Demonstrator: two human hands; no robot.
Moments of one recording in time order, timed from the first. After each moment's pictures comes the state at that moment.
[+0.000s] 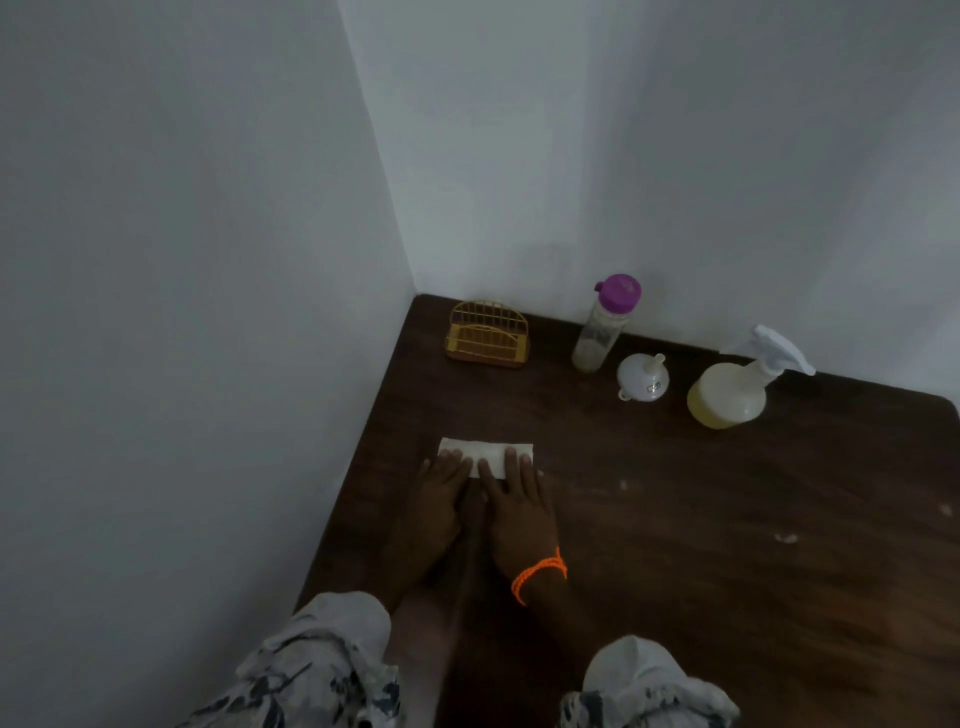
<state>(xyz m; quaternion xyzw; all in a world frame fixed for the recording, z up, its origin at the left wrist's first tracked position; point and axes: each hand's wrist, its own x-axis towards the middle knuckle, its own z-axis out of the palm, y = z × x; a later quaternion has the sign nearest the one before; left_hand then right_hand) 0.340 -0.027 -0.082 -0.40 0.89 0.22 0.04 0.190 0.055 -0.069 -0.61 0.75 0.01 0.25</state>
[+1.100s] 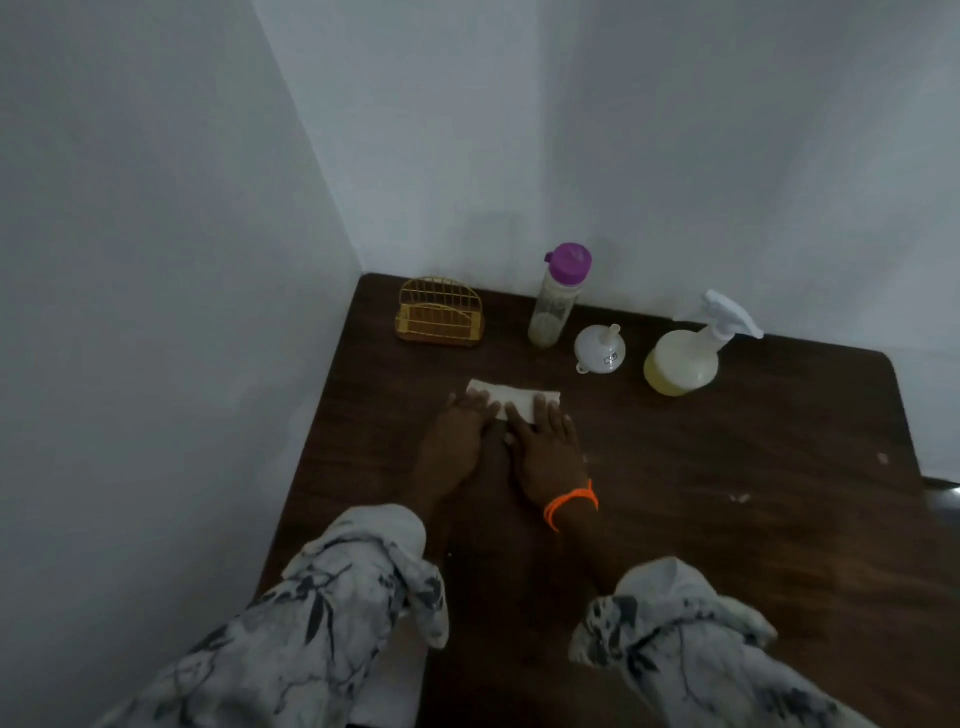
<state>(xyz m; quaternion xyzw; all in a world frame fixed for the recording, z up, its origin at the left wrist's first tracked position) 0.231 -0.067 -0.089 -0.35 0.90 0.27 0.02 0.087 0.040 -0.081 -0.56 0.80 -0.03 0.21</state>
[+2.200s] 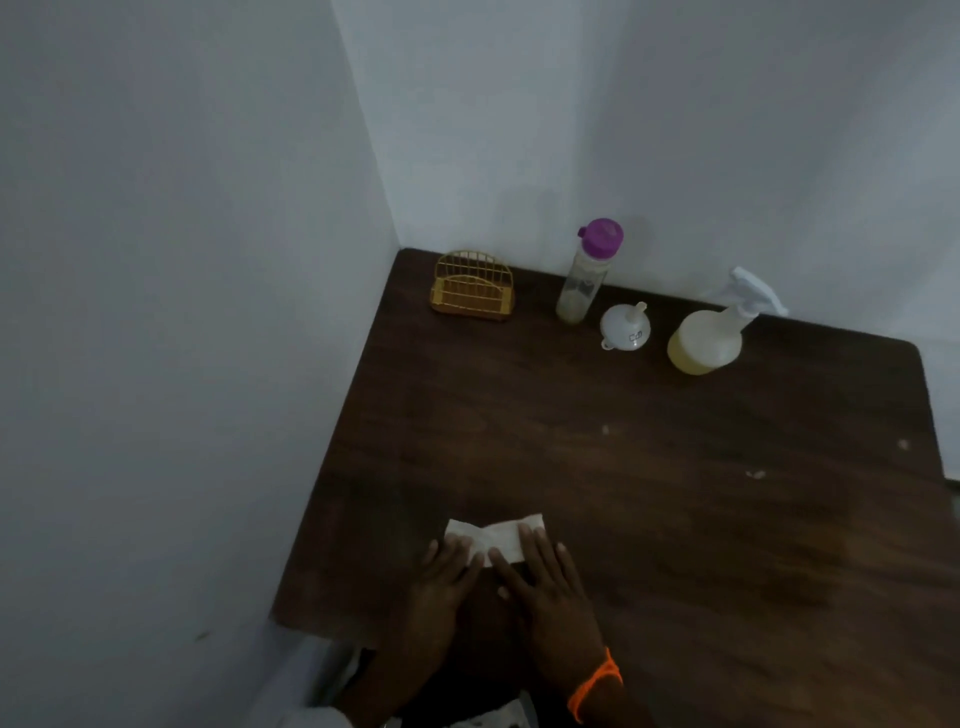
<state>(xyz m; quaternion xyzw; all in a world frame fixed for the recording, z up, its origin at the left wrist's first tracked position) 0.391 0.143 -0.061 -0.33 0.90 0.26 0.10 0.203 0.248 -0.093 -0.66 0.72 -0.04 0.20</state>
